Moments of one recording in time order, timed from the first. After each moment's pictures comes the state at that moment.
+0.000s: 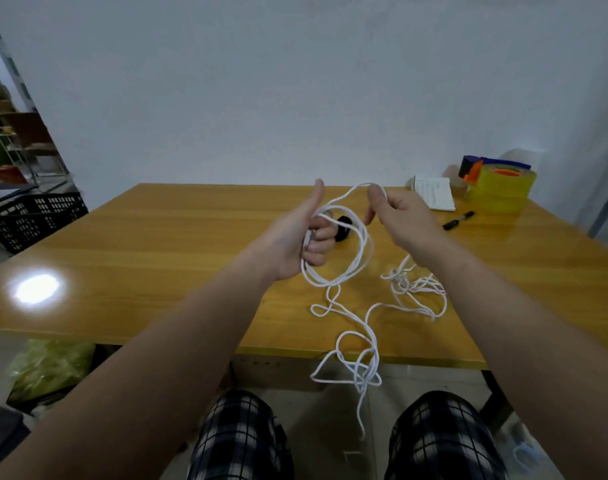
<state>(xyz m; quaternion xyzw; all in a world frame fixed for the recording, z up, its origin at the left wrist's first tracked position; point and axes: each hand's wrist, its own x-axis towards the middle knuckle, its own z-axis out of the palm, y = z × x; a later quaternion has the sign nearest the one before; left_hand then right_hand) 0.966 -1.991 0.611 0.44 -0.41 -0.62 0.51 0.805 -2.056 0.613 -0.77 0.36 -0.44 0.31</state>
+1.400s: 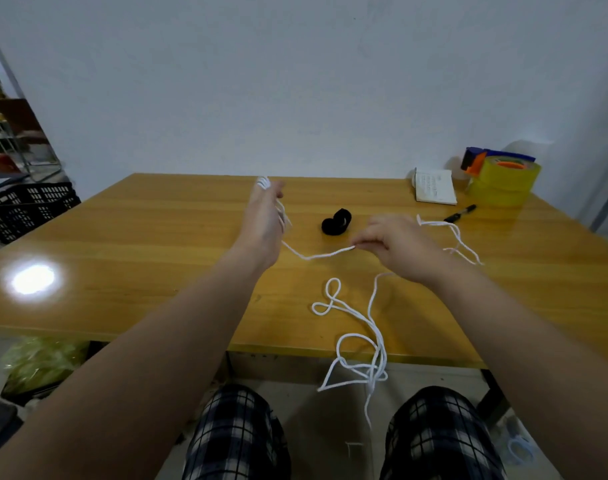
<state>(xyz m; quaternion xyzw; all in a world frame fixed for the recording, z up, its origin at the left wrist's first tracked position) 0.998 -2.024 0.593 0.49 -0.29 -0.39 0.72 0.795 -2.066 0.580 -0.92 0.32 -0.21 0.04</state>
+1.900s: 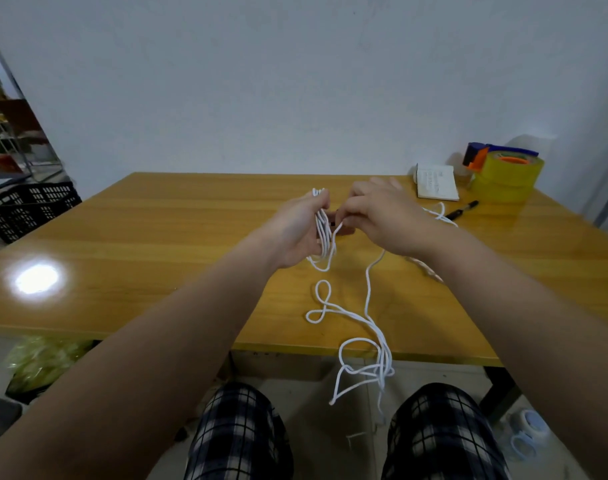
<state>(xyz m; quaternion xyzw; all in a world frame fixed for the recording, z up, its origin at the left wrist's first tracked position) 0.967 -2.017 0.598 0.48 -0.40 -0.57 0.54 0.818 -2.059 0.618 -0.93 0.28 -0.21 -0.05</state>
